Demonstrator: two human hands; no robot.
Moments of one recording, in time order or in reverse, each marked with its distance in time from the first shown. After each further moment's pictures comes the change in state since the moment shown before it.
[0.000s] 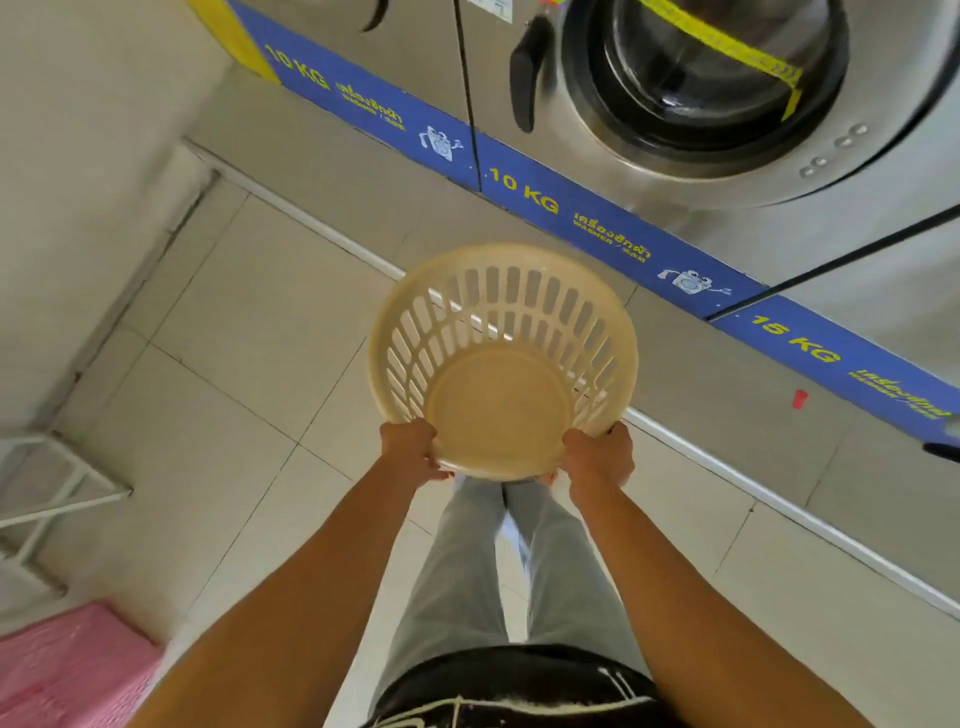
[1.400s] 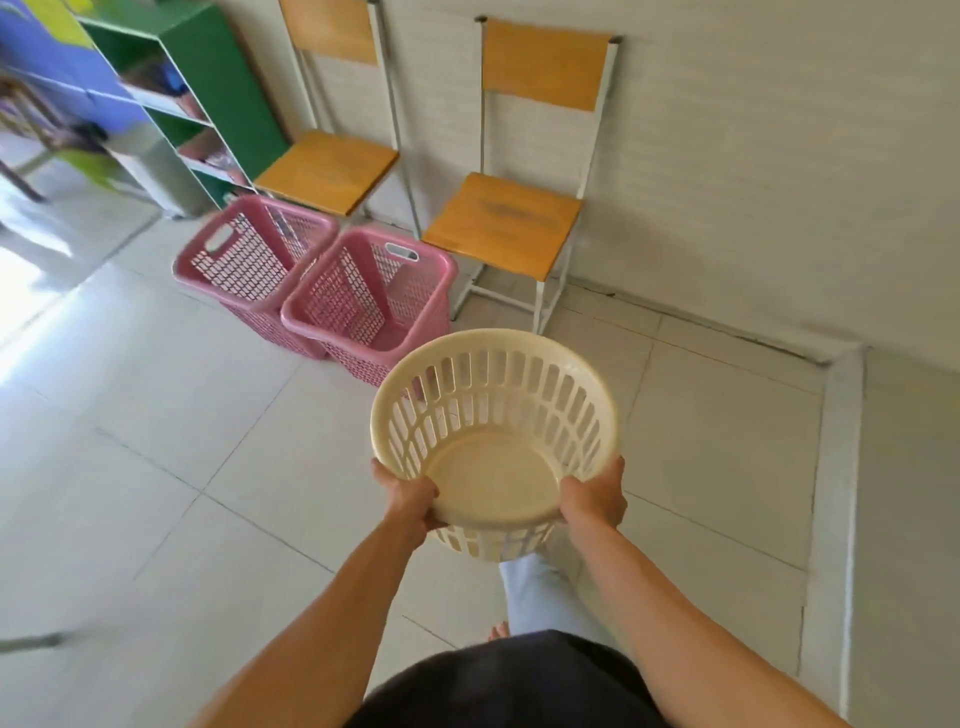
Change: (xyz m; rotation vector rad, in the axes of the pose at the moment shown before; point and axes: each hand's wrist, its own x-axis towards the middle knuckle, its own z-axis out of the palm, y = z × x) left_hand -0.020 -0.374 -0.508 -1.373 0.512 -0.008; right_hand -0.484 0.240 0.274 -1.016 -0.804 -0.938
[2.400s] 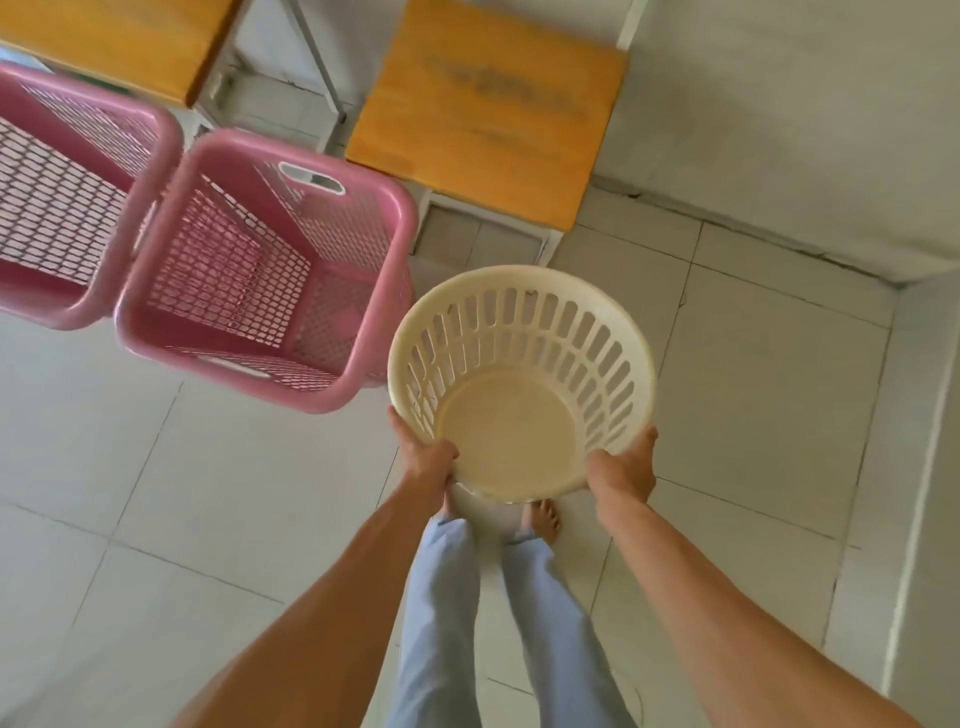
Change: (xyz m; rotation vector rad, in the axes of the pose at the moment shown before) left_hand 0.354 0.109 0.150 0.205 -0.120 -0.121; right_hand 0.272 -0.123 0.195 -0.027 0.147 0.274
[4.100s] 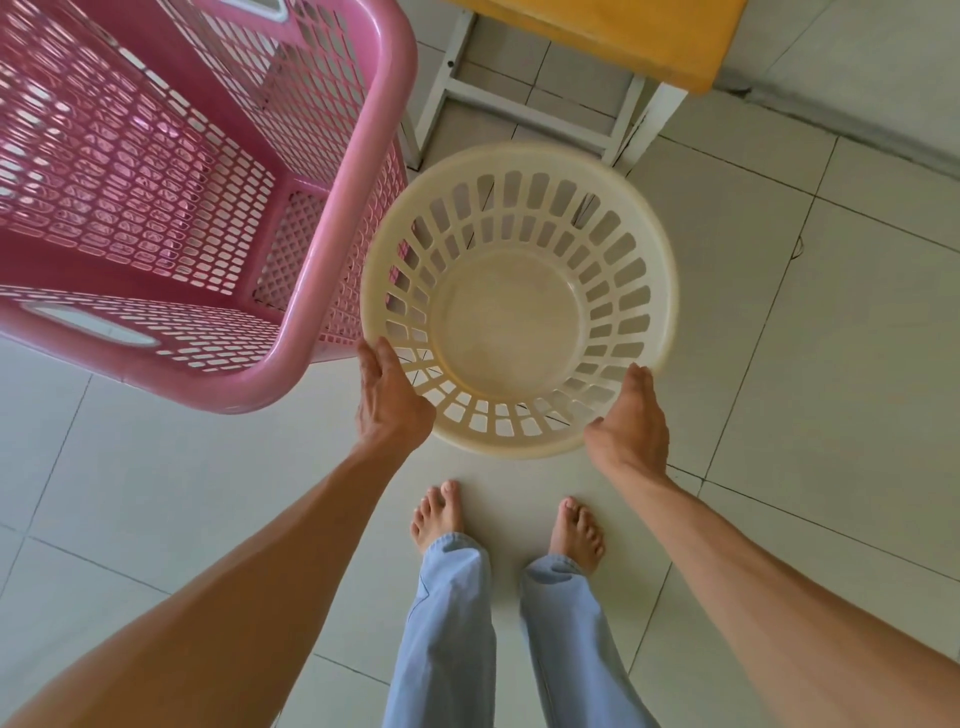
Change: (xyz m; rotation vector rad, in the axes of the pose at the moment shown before) left_hand 0.249 -0.059 0.000 0.963 0.156 0.293; right_hand 0.158 0.033 0.168 -0.693 -0.126 -0.465
